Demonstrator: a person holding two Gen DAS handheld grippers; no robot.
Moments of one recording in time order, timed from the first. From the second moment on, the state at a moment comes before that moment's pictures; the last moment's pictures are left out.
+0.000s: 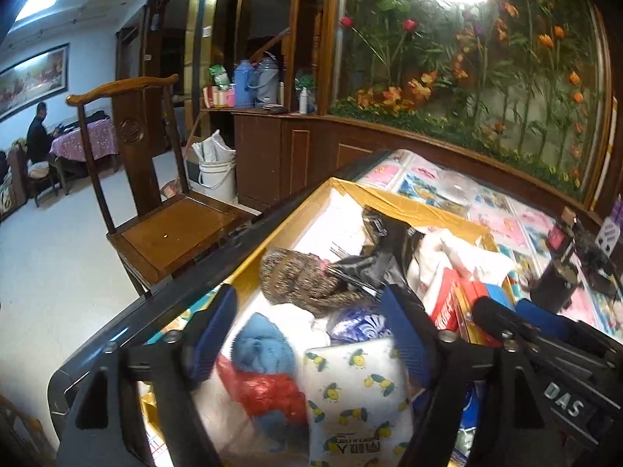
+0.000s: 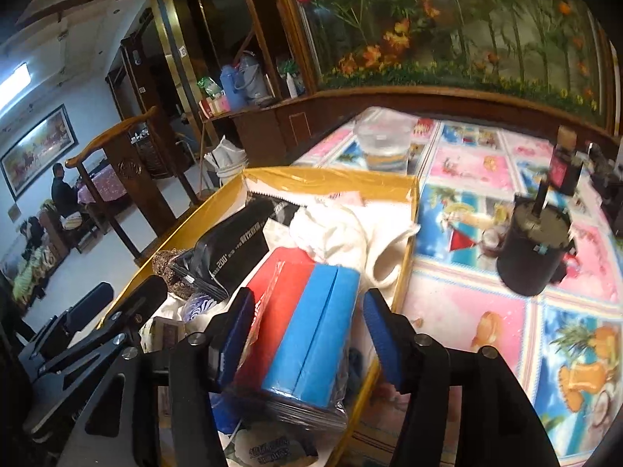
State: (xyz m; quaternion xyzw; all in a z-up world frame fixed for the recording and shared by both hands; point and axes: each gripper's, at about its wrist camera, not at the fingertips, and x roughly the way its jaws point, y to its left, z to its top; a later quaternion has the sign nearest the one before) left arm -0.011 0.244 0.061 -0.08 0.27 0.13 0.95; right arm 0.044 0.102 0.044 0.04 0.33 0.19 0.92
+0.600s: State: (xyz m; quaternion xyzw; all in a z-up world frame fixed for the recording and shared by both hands) left arm -0.045 0.200 0.074 -0.04 0.22 0.03 0.97; right arm -0.024 -0.026 0.067 0.07 0.27 0.08 0.96
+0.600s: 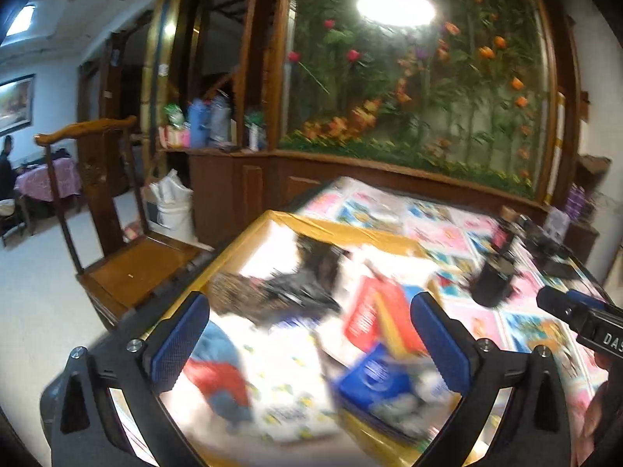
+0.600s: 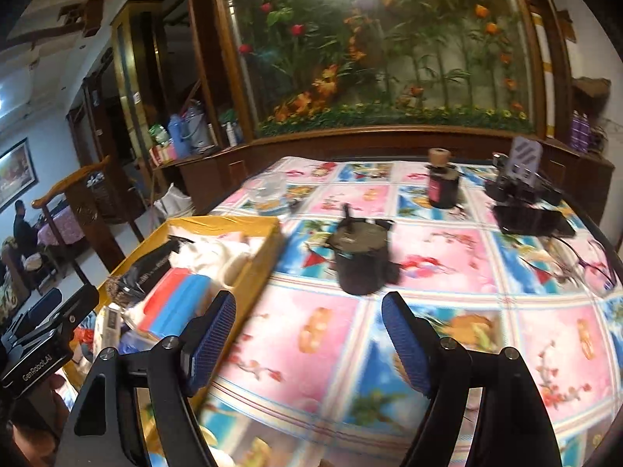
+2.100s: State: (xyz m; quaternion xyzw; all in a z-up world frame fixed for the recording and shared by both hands) left arm -0.094 0.044 0.063 0.09 0.34 -0.18 0.92; right arm -0.106 -0.150 0.044 0.15 0.33 -0.06 0.93
